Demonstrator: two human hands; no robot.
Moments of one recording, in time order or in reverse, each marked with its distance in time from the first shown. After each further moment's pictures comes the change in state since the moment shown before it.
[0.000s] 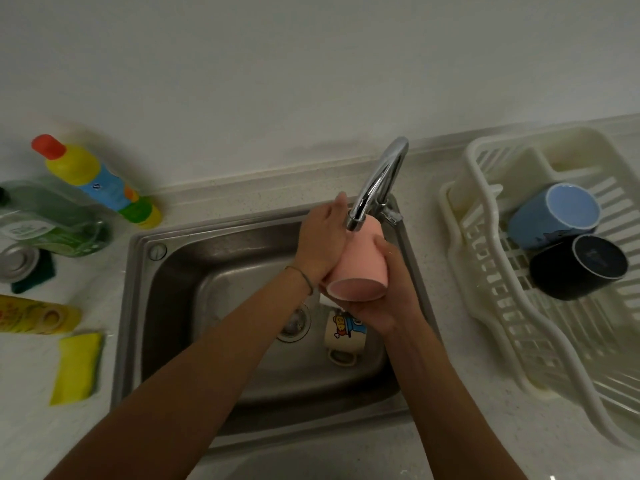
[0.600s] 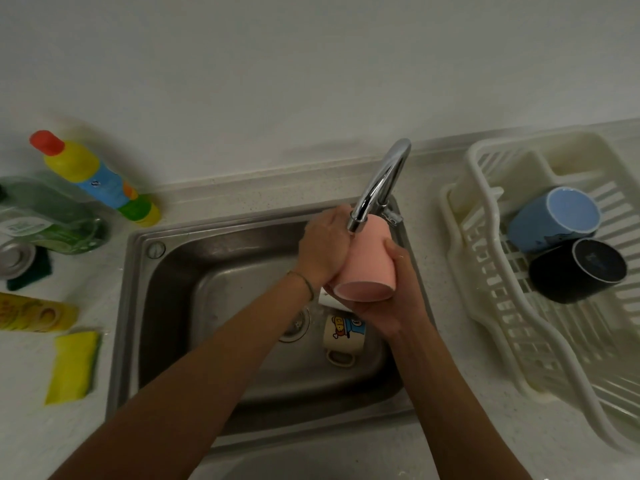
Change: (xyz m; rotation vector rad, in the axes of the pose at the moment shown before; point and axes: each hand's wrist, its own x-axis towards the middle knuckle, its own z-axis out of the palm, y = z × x) left_hand -0.006 -0.006 0.002 0.213 -0.061 0.049; right_hand -0.003 -0.003 -0.005 -0.008 -0.038 -0.039
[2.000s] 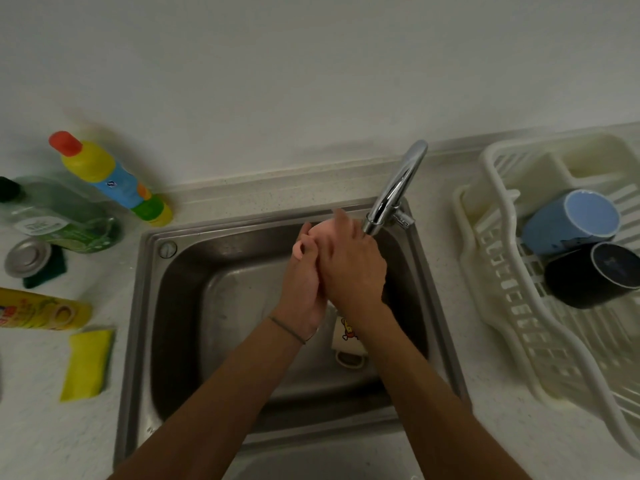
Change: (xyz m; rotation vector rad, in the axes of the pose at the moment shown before) left_hand -0.048 -0.036 -0.015 -1.020 0.113 -0.409; right_hand 0.048 0.032 0.057 -1.975 0.488 -0.649
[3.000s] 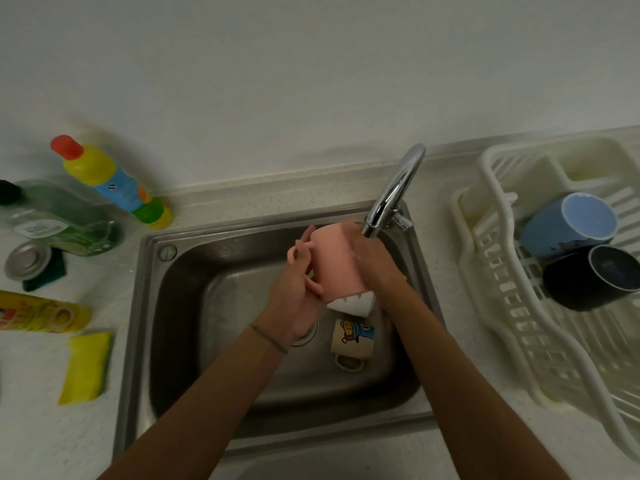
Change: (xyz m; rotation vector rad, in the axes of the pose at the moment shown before) left_hand -0.008 0.009 -0.013 -0.132 -0.065 -0.113; right_hand 0.013 0.026 -0.028 0.892 -0.387 0.340
